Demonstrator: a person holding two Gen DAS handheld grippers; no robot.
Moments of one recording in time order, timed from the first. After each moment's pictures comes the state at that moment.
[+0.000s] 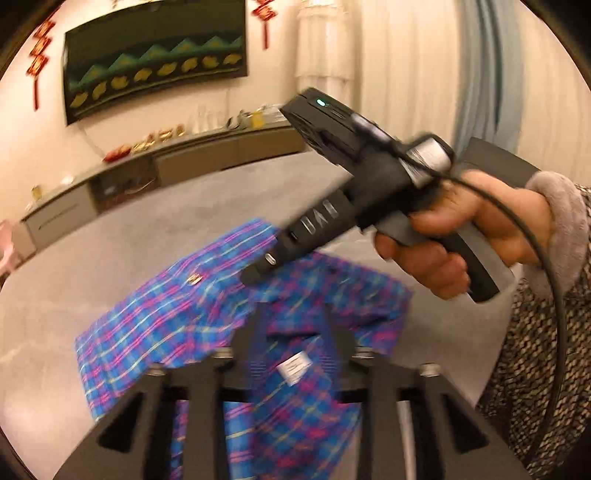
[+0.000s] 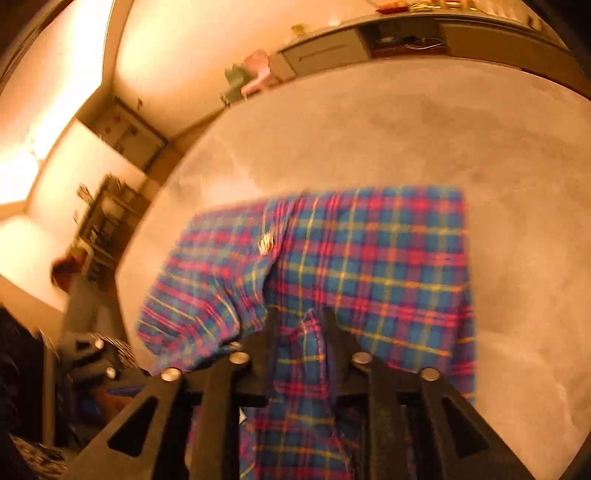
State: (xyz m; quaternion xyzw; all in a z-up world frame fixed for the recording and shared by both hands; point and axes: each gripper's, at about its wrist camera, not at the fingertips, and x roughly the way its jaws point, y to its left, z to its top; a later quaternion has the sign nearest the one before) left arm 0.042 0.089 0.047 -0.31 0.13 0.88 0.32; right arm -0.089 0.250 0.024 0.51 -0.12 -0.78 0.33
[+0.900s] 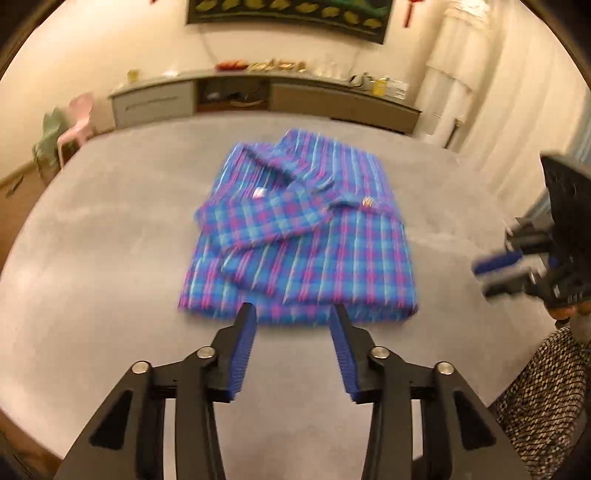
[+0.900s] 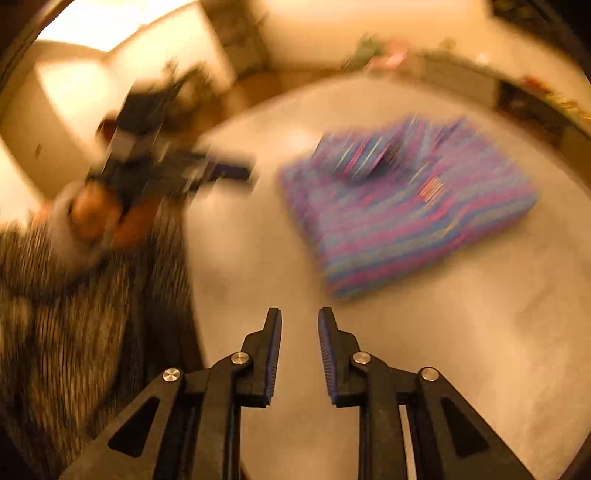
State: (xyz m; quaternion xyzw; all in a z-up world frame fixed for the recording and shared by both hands) left arm 0.014 -0.035 0.067 -0.43 0.02 0.89 0.13; right arm 0.003 0.218 0.086 0.43 0.10 -0.77 0.47
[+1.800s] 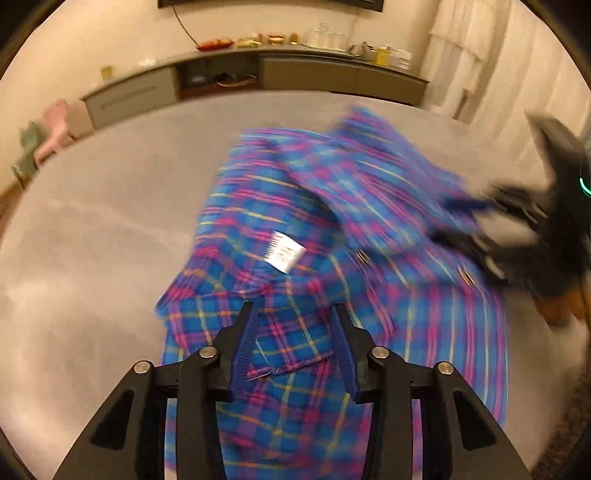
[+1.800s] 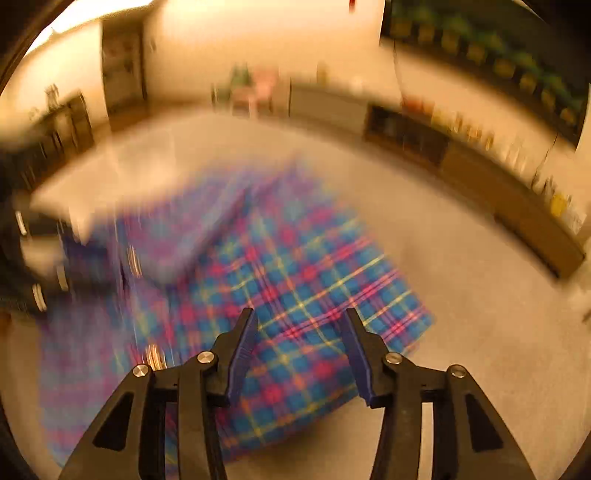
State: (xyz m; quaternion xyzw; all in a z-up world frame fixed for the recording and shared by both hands) left arm -0.137 -0.048 -0.002 -0.47 0.04 0.87 0.11; right arm -0.152 0.181 0.013 0.42 0.16 -0.86 0.24
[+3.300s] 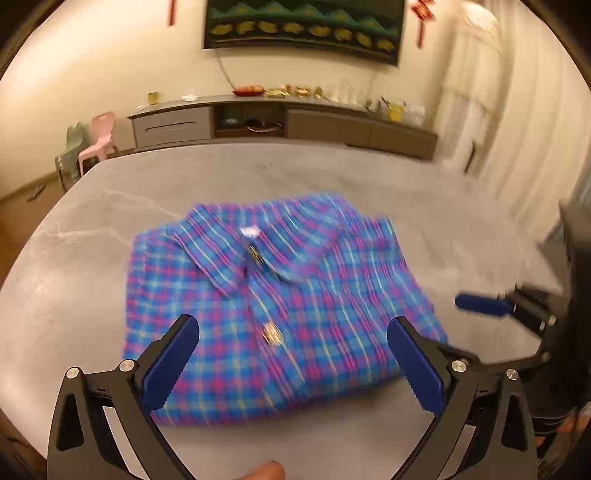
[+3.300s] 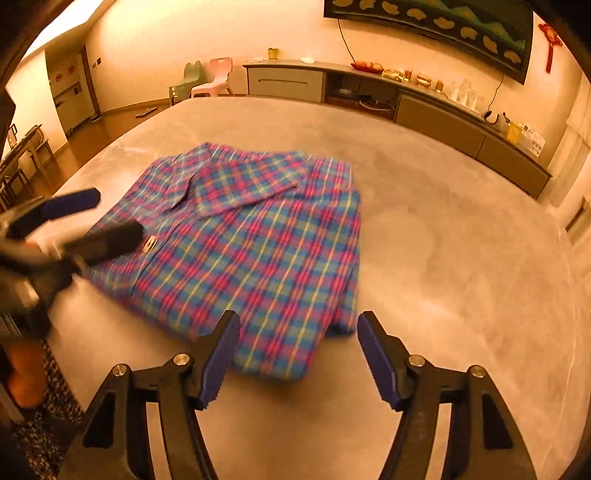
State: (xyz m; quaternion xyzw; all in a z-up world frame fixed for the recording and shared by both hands) left arm 0.025 0.020 0.047 -0.40 0.00 0.91 0.09; right arm -0.004 0.194 0.046 0.45 0.10 -0.87 0.16
